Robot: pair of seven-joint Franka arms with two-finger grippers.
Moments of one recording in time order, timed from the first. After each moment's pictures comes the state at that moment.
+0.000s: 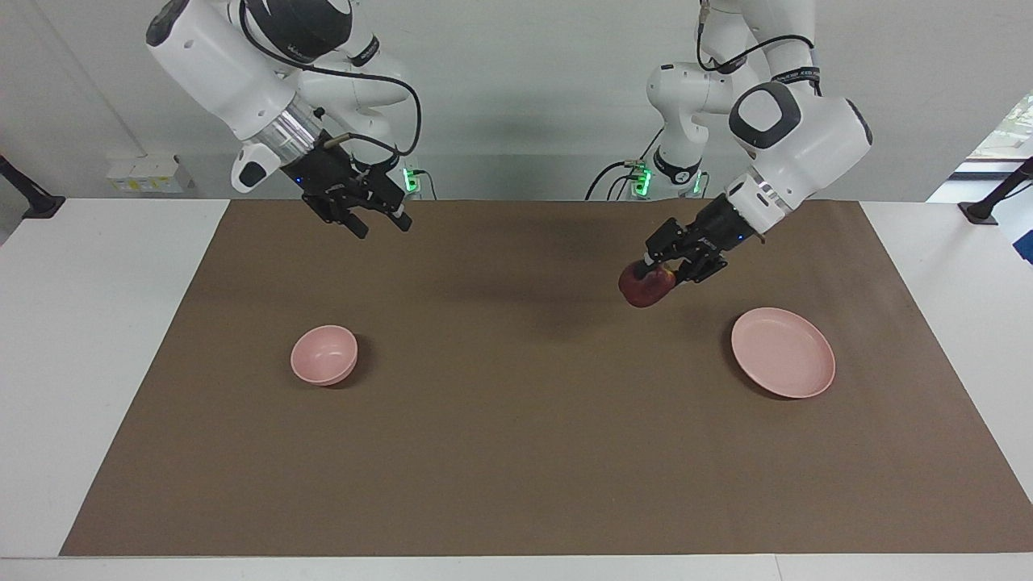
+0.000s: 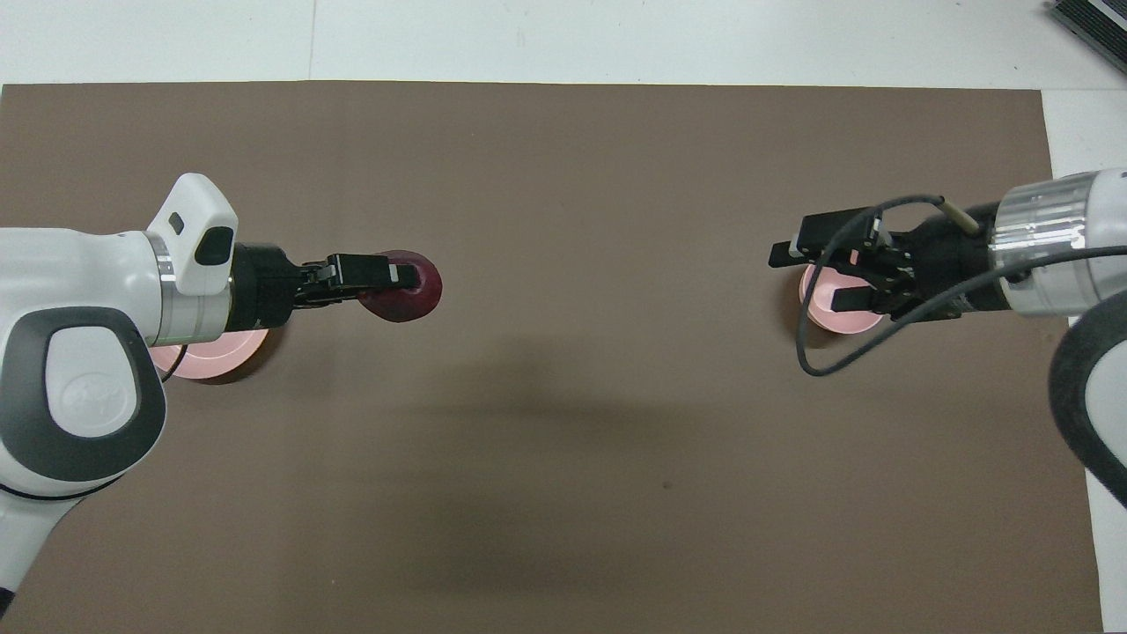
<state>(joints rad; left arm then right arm) -0.15 -0.05 -0.11 -2.04 -0.89 2.18 0.14 0.19 -0.03 -0.08 -1.77 0.60 1.87 0.44</state>
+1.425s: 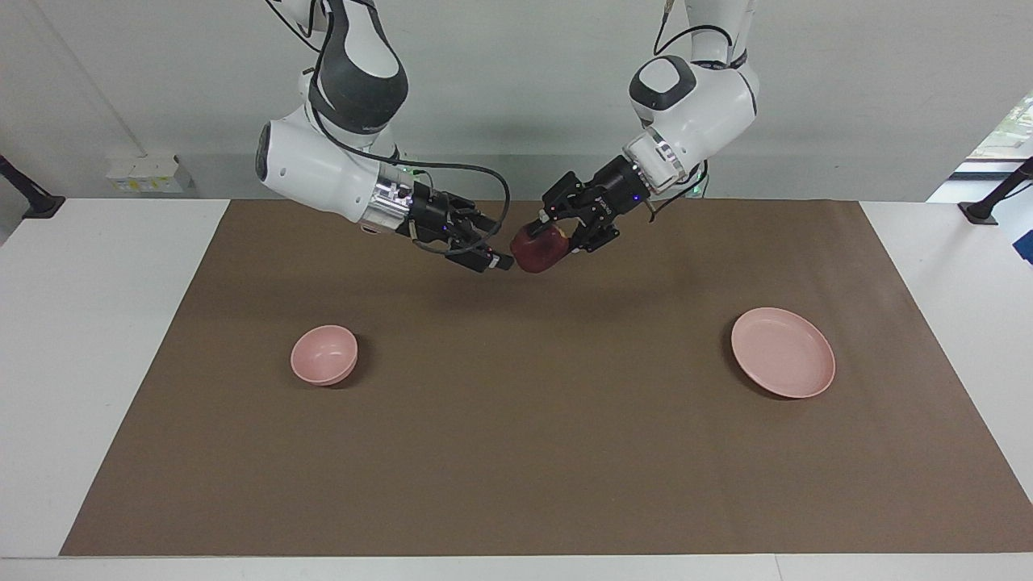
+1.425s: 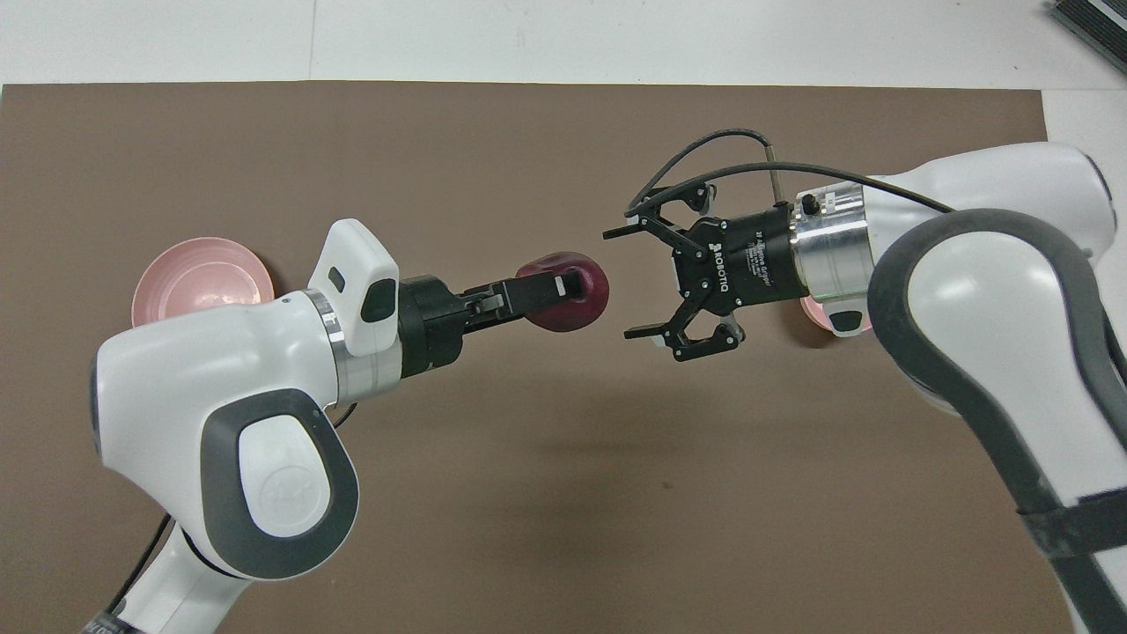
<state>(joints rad) -0.15 -0.07 -0.41 -2.04 -1.18 2.51 0.12 0.32 0.13 -0.08 -1.77 1.04 1.90 1.12</state>
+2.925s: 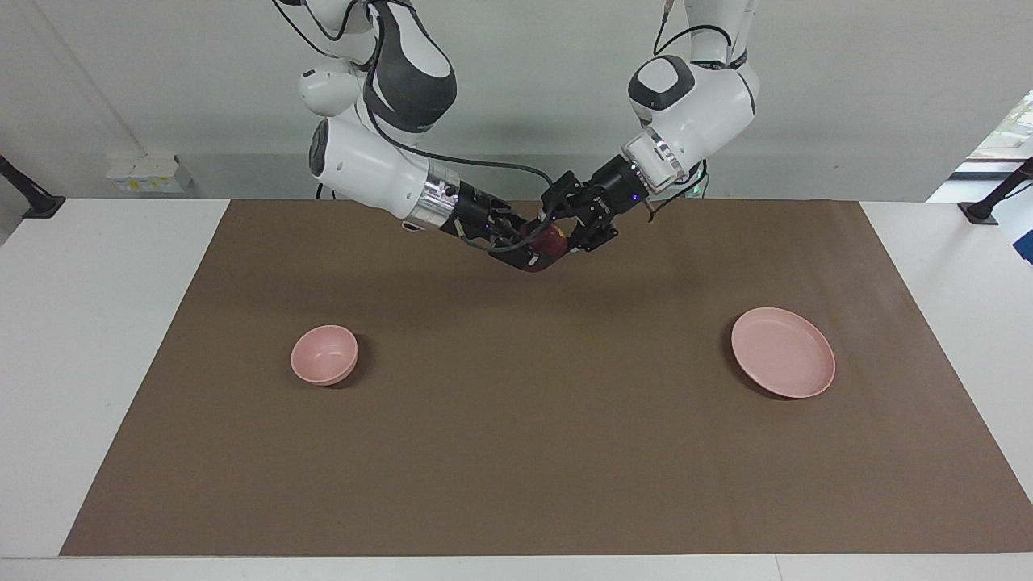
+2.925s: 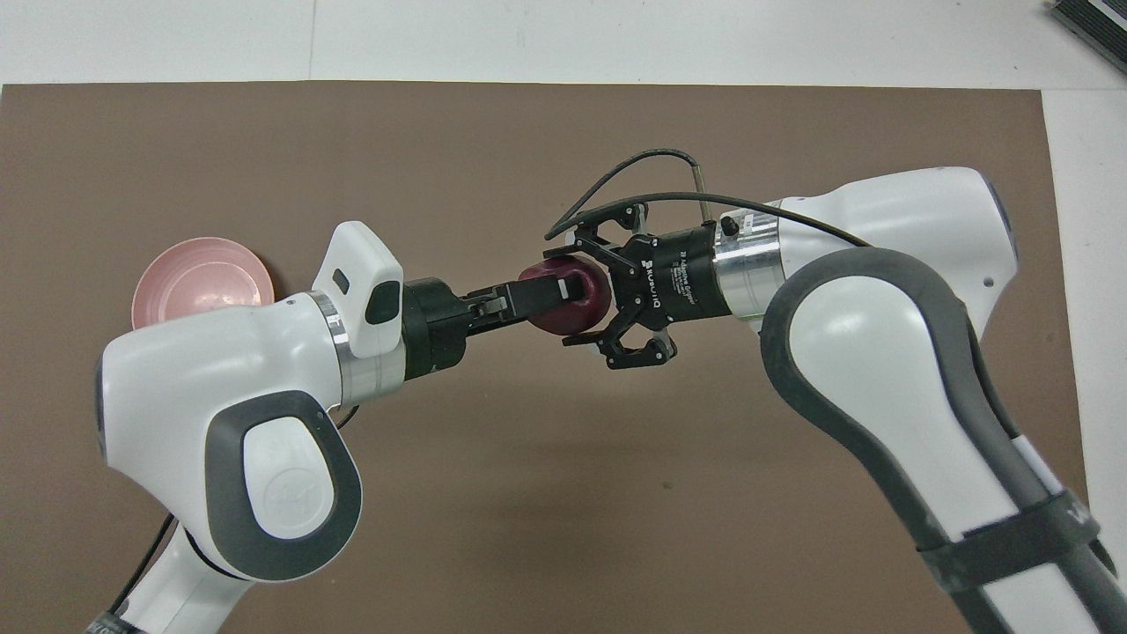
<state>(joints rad) -0.15 -0.07 -0.42 -2.04 -1.18 2.51 0.12 0.43 0.14 -0.08 -1.78 1.04 2.03 1.15</state>
